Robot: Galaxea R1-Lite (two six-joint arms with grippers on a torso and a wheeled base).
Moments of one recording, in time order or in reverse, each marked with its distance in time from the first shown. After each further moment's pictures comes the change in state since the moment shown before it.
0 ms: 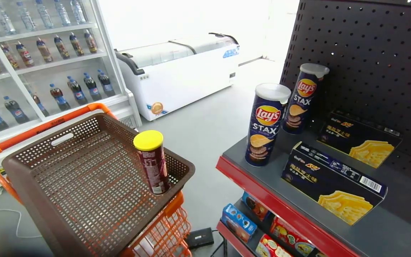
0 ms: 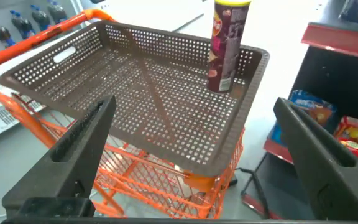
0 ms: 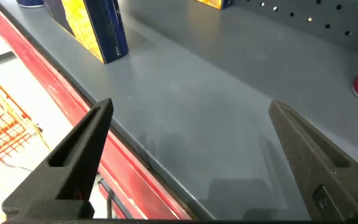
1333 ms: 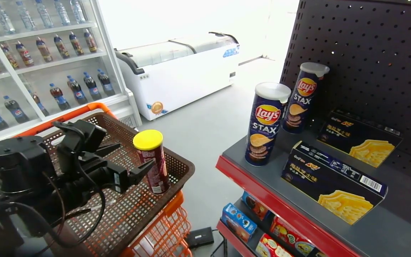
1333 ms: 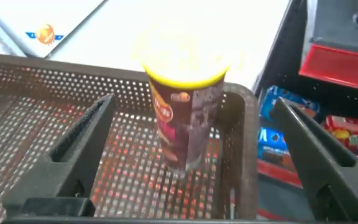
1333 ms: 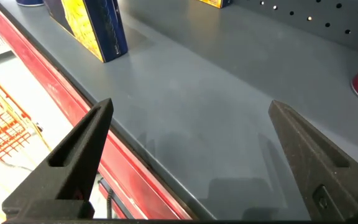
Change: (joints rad) left arm -0.234 1.490 -0.219 -1.094 -0.010 0.047; right arm 0.000 0.000 0.000 0.000 0.000 0.000
